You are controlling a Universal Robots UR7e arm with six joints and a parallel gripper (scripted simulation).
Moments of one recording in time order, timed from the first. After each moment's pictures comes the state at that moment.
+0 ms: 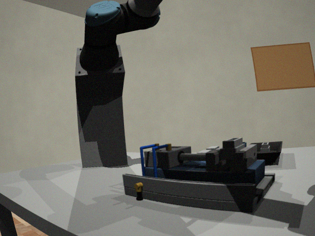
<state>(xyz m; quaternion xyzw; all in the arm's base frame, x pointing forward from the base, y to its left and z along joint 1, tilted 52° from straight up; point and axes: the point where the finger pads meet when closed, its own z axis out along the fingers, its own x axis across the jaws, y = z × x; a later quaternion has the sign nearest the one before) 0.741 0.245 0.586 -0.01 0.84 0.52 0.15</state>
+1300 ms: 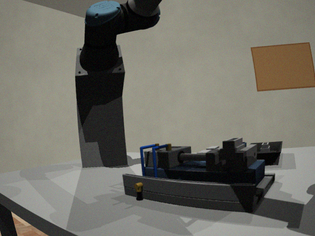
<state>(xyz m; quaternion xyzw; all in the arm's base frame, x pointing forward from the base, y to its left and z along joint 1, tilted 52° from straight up) 0.743 0.239 0.571 -0.02 0.85 0.50 0.16</state>
